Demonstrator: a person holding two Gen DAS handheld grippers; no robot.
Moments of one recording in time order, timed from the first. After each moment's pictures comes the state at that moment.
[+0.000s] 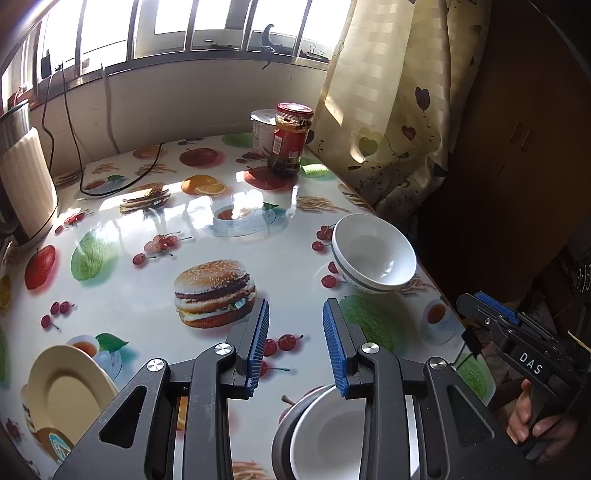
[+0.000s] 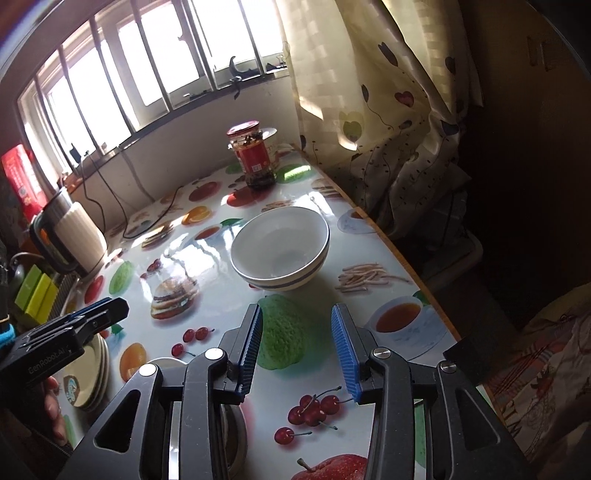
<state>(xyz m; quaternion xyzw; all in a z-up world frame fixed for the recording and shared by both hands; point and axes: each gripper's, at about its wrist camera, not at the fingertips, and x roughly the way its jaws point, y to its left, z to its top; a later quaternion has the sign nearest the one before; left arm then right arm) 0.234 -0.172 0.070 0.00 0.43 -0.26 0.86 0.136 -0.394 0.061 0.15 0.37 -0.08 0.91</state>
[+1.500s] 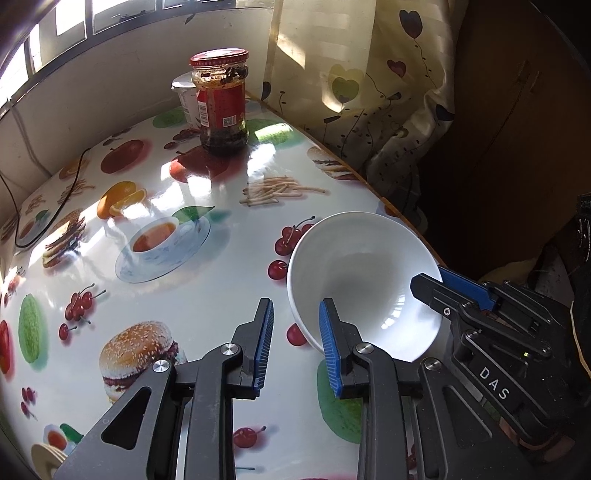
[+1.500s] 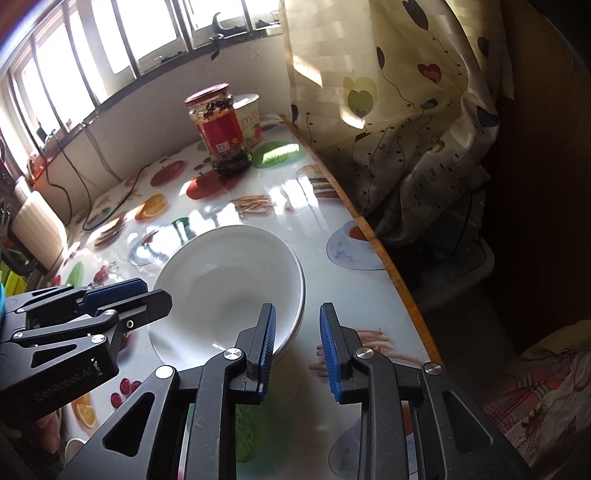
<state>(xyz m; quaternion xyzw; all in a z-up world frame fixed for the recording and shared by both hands) 0.311 -0.286 0.022 0.10 0.49 -0.29 0.81 0.248 -0.435 0.010 0.13 0.44 -0.06 0.89</state>
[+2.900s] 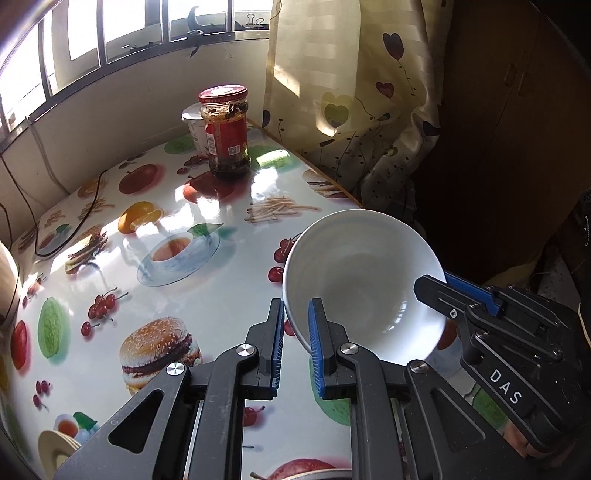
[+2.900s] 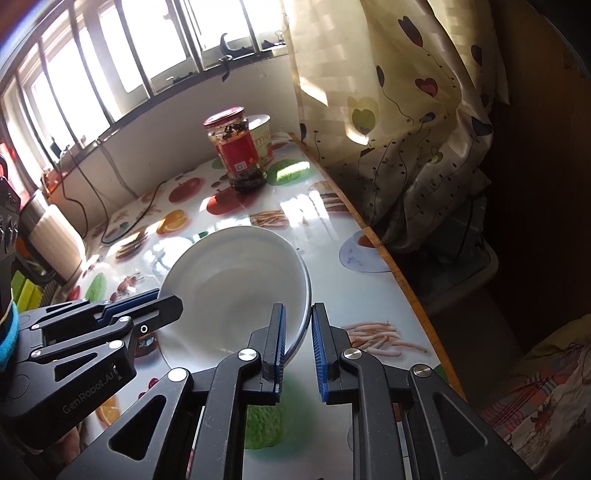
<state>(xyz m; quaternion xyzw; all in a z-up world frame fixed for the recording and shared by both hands) 0.281 -0.272 0.053 0.10 0.45 -0.29 0.84 0.218 -0.422 0.038 0.14 0.40 -0.06 0.90</state>
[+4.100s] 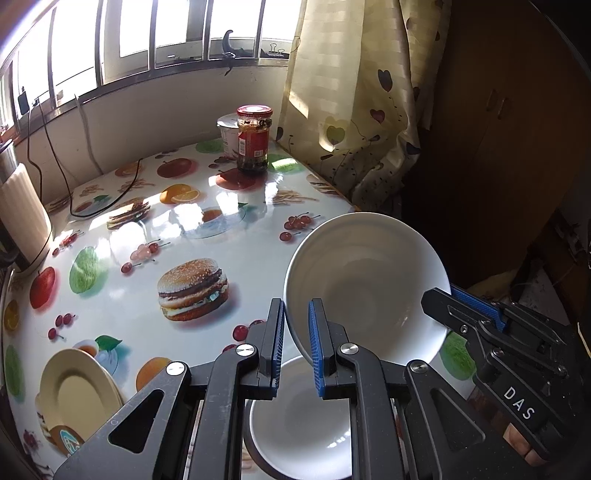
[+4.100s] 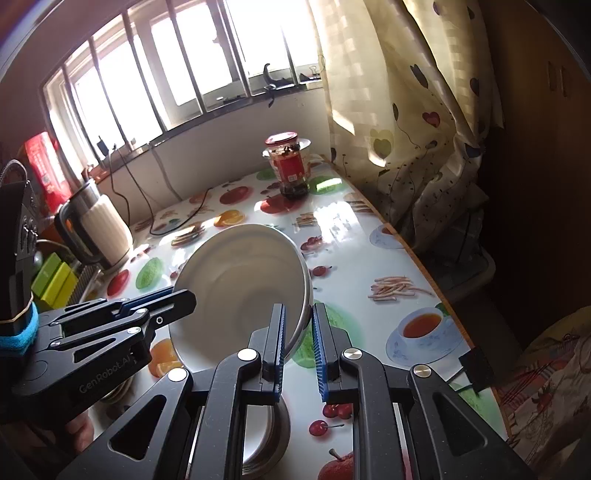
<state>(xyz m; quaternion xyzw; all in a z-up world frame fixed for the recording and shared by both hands) 0.192 -0.194 0.091 0.06 0.42 -0.29 0.86 0.117 -0.350 0.088 0.13 0.36 -0.04 0.92</state>
